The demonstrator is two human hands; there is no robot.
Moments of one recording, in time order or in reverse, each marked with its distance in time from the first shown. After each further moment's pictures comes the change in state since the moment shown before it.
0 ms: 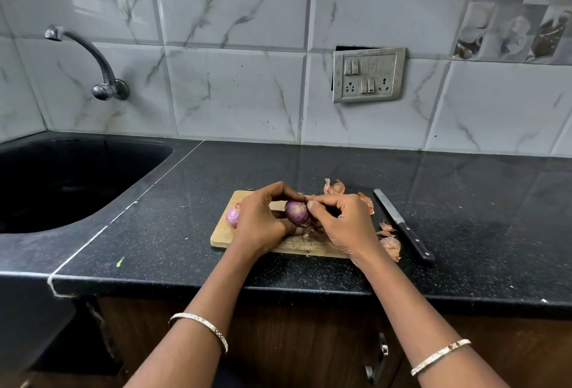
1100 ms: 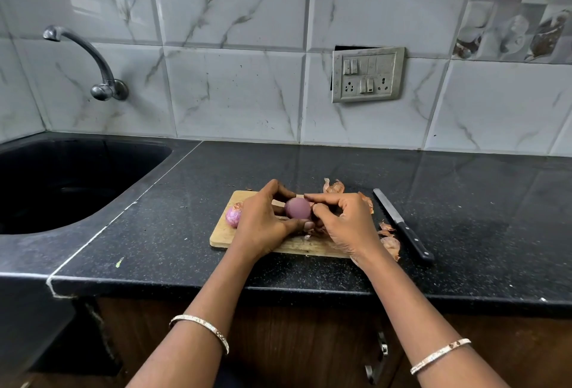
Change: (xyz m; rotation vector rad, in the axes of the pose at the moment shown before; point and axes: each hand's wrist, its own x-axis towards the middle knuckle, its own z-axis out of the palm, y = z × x) left_hand -0.003 0.005 0.002 0.157 0.006 -0.046; right_hand 0.001 0.000 -0.003 0.025 -0.003 0.043
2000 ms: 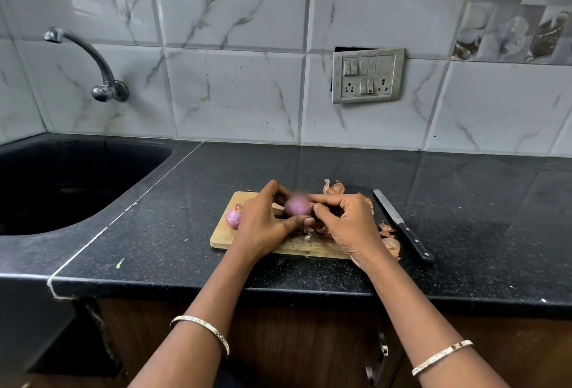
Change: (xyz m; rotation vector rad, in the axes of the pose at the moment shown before) left_hand 0.000 0.000 0.000 -0.044 -0.011 0.040; right_hand 0.000 0.002 0.000 0.025 0.009 0.014
